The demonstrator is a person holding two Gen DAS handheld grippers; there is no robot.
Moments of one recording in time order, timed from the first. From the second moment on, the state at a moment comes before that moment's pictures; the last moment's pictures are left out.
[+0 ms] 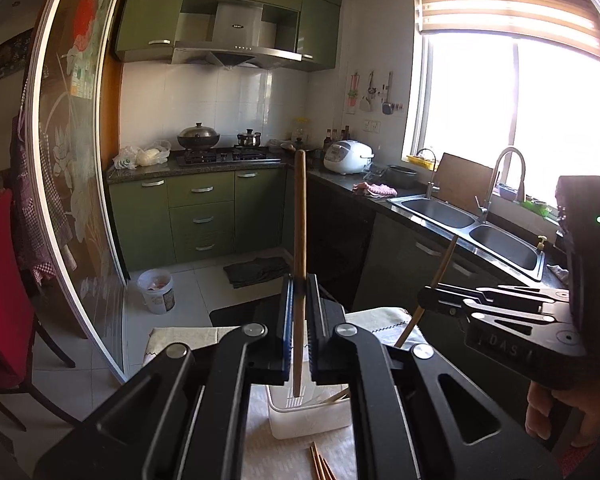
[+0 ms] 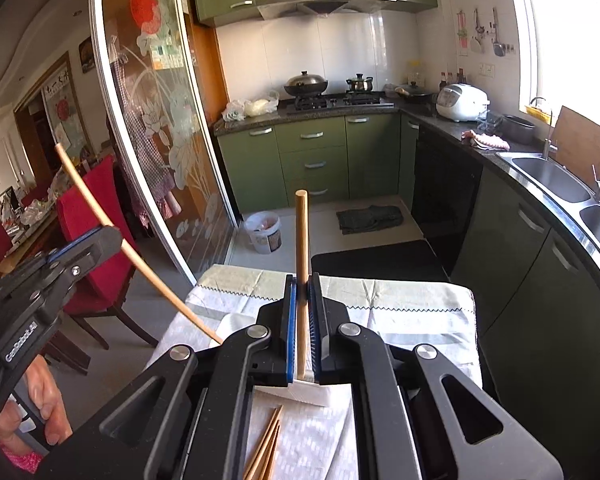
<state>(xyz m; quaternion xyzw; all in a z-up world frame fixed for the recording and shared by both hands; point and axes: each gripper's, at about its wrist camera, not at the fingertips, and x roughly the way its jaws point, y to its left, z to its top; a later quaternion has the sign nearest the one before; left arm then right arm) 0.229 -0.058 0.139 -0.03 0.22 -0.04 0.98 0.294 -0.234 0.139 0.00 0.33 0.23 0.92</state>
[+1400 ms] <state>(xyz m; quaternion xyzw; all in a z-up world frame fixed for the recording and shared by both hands) 0.216 -0.064 0.040 -0.01 0.39 -0.05 0.92 0.129 -0.367 -0.080 0.22 0.39 0.26 0.86</state>
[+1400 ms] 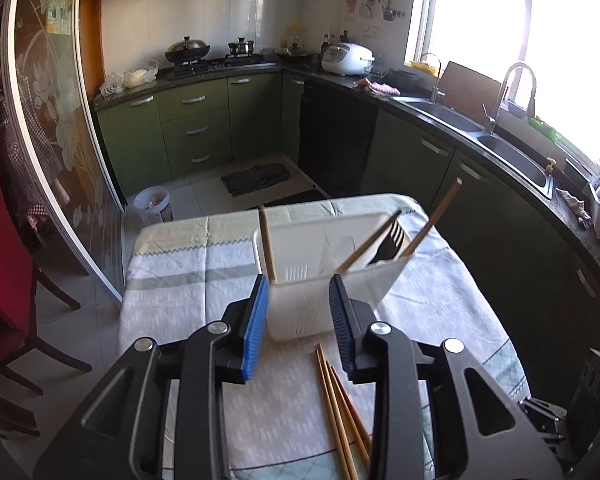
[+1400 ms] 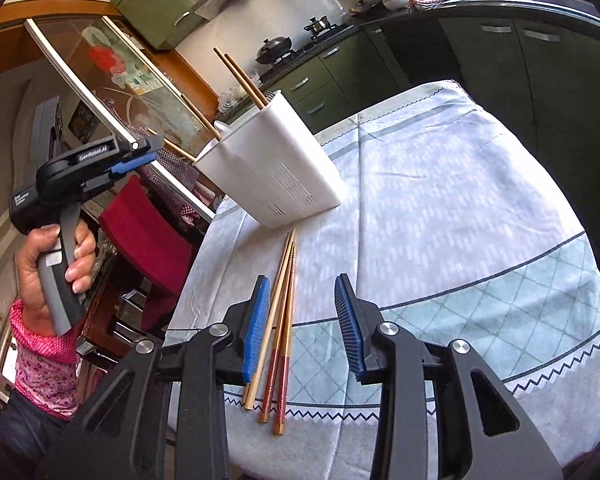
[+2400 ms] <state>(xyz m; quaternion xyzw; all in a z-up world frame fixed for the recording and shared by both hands) 0.235 -0.100 -0.131 0.01 0.59 -0.04 0.81 0.127 -0.370 -0.082 0.22 0.41 0.23 0.85</state>
